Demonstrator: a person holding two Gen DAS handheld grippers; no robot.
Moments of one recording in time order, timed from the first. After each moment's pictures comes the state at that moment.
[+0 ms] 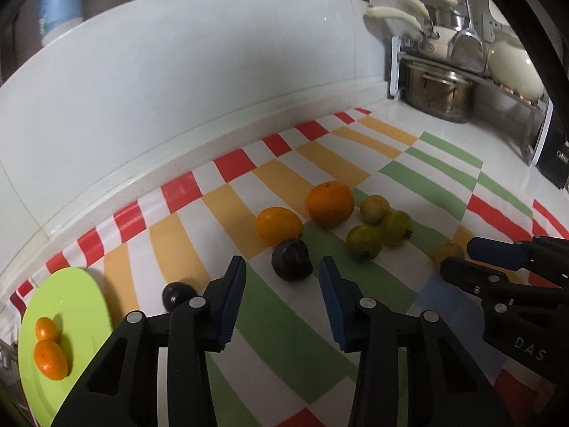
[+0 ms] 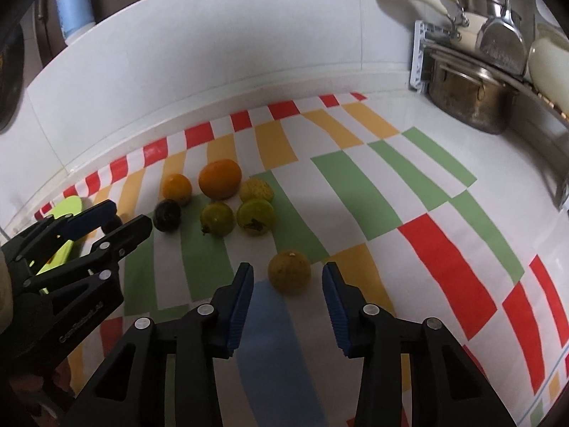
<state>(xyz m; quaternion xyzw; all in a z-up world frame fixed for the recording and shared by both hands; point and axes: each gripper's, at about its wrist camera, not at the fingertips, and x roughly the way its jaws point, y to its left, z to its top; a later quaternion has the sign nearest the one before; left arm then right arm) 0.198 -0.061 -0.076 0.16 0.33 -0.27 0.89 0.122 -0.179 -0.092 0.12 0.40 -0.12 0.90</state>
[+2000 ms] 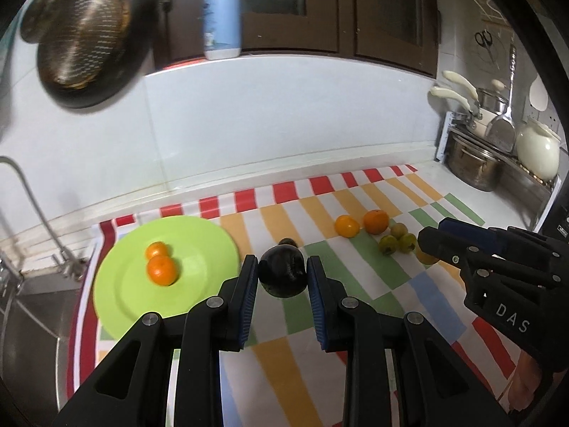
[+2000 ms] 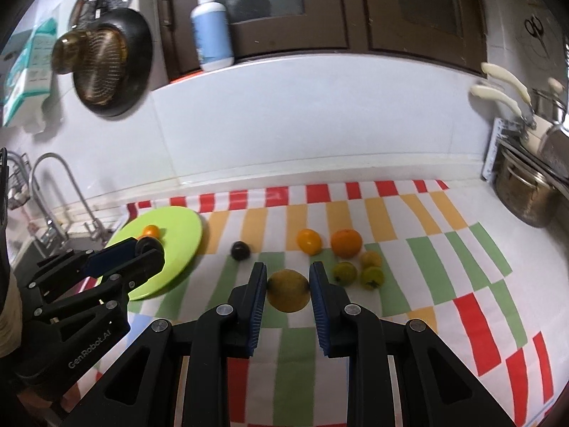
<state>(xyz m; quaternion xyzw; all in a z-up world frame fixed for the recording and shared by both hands) 0.100 0.053 0.005 0.05 0.30 -0.14 0.94 0.087 -0.097 -0.003 0.04 0.30 0.04 0.95</state>
